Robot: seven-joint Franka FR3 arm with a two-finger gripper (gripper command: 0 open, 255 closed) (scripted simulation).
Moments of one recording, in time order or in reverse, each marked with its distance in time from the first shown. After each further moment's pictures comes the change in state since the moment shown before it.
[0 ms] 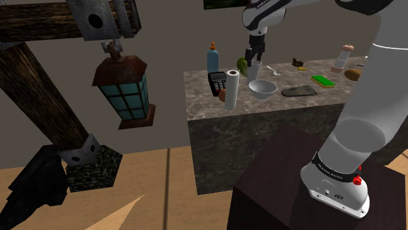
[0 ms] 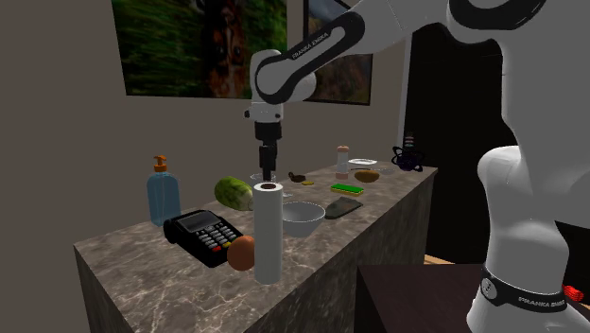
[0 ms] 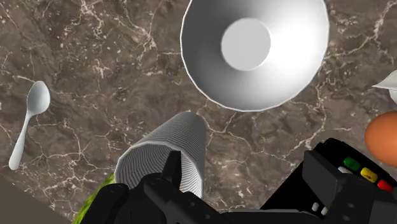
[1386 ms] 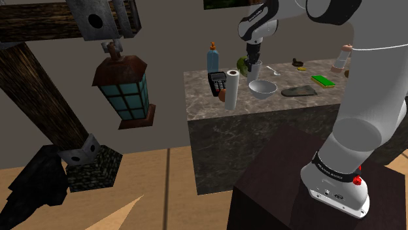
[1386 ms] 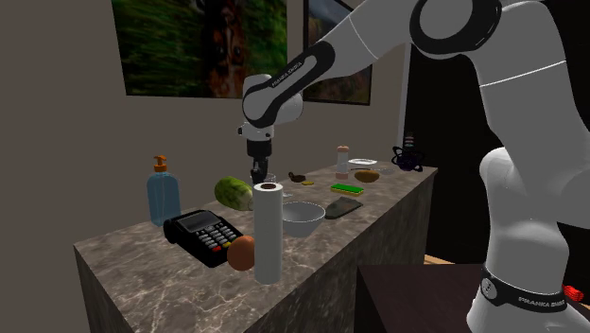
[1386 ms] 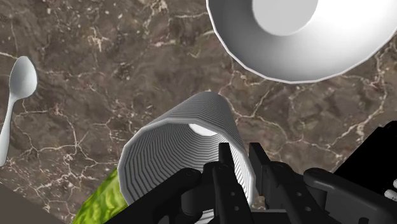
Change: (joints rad) arm -0.052 0.191 0.004 0.103 0.089 0.102 -0.063
